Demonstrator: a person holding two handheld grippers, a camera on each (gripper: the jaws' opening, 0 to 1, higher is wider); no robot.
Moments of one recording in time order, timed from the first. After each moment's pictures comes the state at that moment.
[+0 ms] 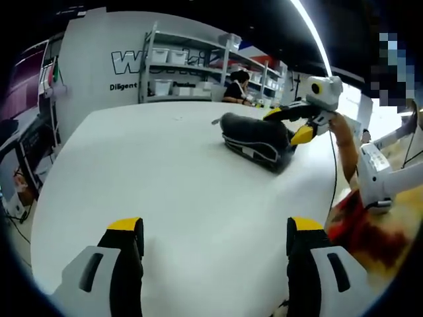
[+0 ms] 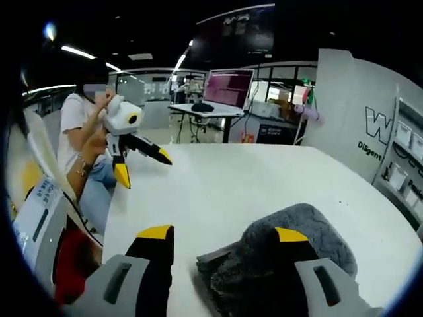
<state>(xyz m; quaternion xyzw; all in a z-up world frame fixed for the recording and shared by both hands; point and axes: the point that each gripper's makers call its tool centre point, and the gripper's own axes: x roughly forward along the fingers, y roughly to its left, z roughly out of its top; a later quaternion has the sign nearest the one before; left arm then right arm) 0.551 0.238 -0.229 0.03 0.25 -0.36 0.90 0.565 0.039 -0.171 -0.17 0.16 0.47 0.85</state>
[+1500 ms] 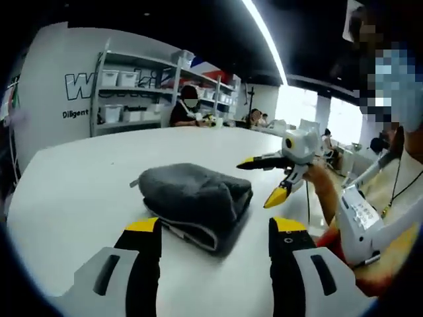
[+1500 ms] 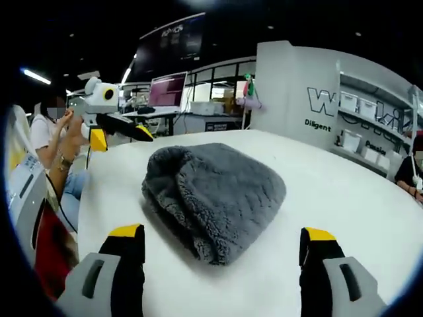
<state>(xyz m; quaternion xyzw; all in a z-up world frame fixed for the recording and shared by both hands) 0.570 0.048 -0.158 0.03 0.16 -0.51 0.84 0.563 -0.112 -0.211 -0.11 0.18 0.32 0.93</state>
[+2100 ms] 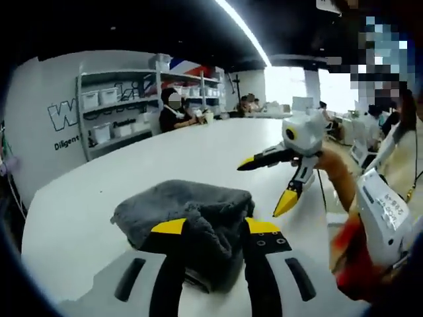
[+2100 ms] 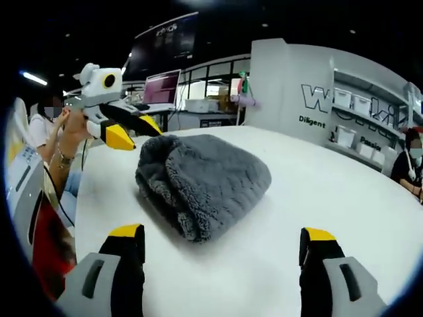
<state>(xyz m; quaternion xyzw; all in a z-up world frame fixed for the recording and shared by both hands) 0.576 -0.010 -0.168 0.14 0.14 -0.49 0.85 0.554 -0.144 -0.219 -0.10 0.18 0.30 0.93</state>
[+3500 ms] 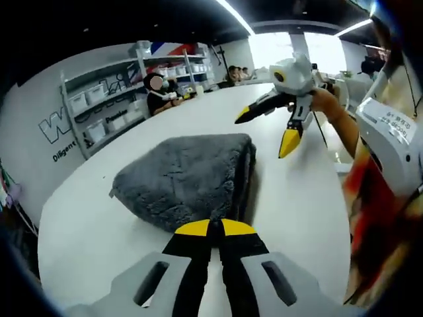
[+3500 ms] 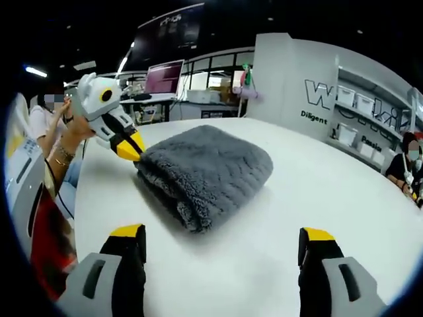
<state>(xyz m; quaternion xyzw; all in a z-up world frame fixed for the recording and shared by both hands) 0.577 0.036 -0.221 0.24 0.16 -0.51 0.81 0.549 -0.138 -0.228 -0.13 0.21 0.30 0.92</state>
